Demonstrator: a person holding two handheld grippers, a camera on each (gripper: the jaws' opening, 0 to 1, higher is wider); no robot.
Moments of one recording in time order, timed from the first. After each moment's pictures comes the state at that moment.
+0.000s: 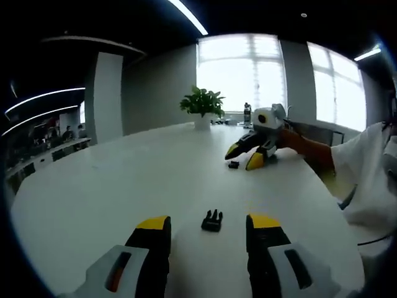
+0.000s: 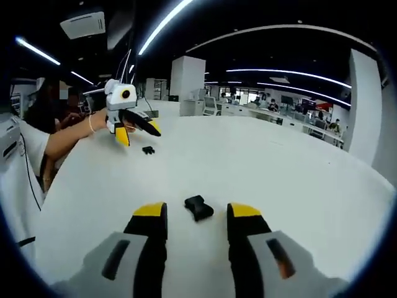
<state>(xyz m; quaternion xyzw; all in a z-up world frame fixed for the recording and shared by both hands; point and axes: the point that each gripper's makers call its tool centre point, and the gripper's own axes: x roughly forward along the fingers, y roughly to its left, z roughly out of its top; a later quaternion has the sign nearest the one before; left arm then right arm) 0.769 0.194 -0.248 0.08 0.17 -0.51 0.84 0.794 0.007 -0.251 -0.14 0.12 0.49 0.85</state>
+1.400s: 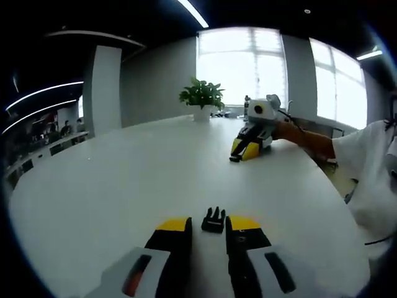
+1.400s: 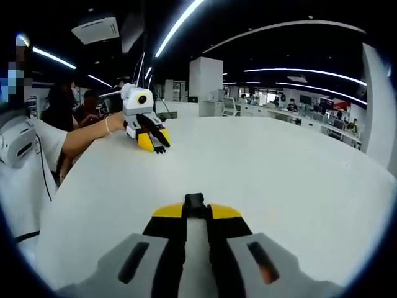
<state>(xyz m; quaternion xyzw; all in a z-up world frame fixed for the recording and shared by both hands) 0.775 0.184 -0.260 0.09 0.19 -0.52 0.83 0.791 0.011 -0.254 -0.13 0.13 0.55 0.81</state>
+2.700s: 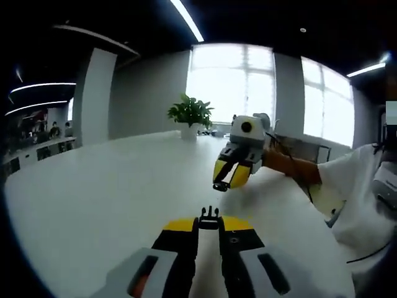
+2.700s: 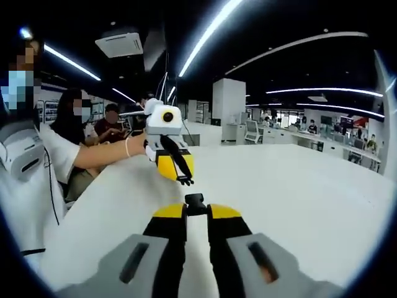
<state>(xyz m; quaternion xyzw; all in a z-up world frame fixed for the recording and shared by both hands) 0.788 0.149 -0.214 0.03 0.14 -0.57 0.81 0.794 0.087 -0.205 -0.09 0.05 0.63 0.77</state>
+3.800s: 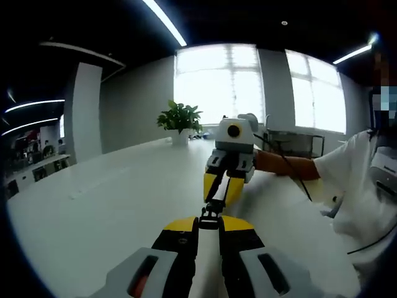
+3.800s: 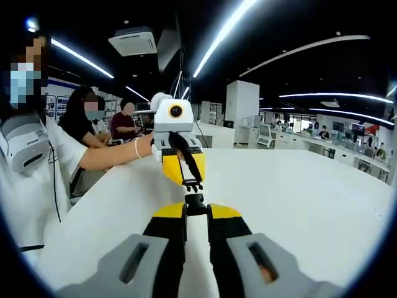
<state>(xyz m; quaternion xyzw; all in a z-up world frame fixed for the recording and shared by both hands) 0.774 0.141 -0.207 0.07 0.12 -0.59 0.80 0.779 0.105 -0.208 -0.10 0.04 0.66 0.74</state>
